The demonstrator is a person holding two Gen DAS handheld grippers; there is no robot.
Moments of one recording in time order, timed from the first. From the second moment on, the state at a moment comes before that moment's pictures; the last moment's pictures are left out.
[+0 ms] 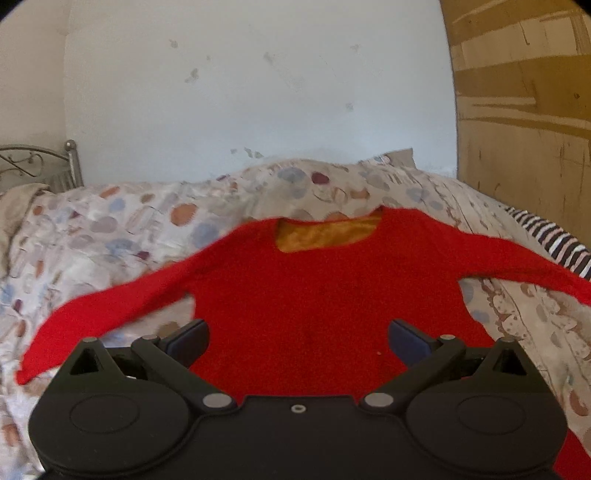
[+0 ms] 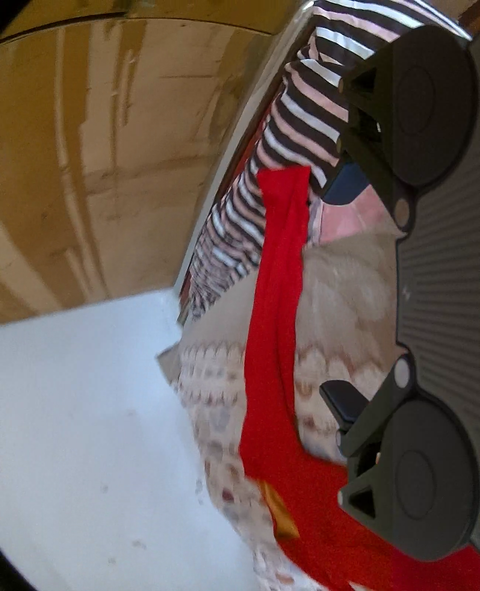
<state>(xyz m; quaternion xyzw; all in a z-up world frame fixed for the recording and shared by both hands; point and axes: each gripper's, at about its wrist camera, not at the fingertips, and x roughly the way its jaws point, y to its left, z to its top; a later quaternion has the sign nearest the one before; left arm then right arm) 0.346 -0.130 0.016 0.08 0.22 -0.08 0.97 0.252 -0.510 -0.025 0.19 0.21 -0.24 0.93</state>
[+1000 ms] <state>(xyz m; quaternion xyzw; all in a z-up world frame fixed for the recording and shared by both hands) 0.347 -0.128 0.064 0.10 0.20 -0.06 0.97 0.278 -0.540 0.065 0.16 0.16 -0.22 0.95</state>
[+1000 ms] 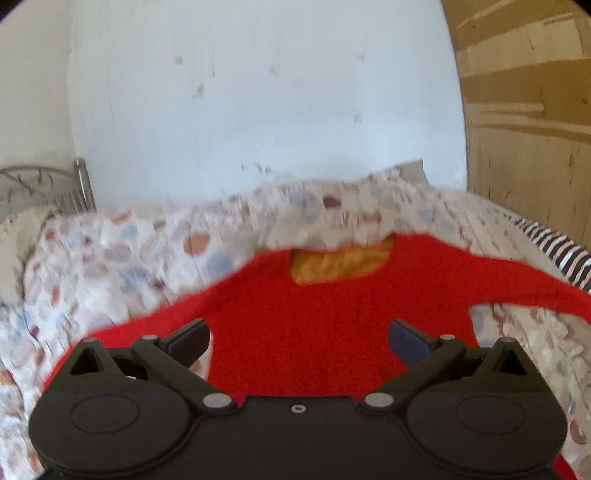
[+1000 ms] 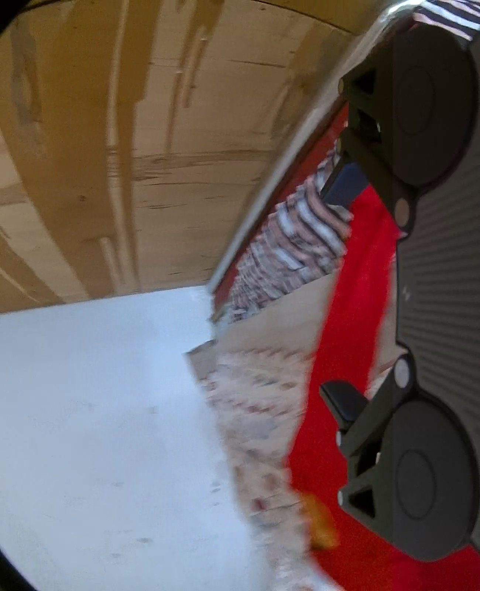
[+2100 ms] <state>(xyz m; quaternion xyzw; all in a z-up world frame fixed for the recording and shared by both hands) 0.348 -0.170 -0.060 0.05 0.25 -0.21 0.95 0.284 -0.657 -0.092 0.33 0.22 -0.29 0.87</state>
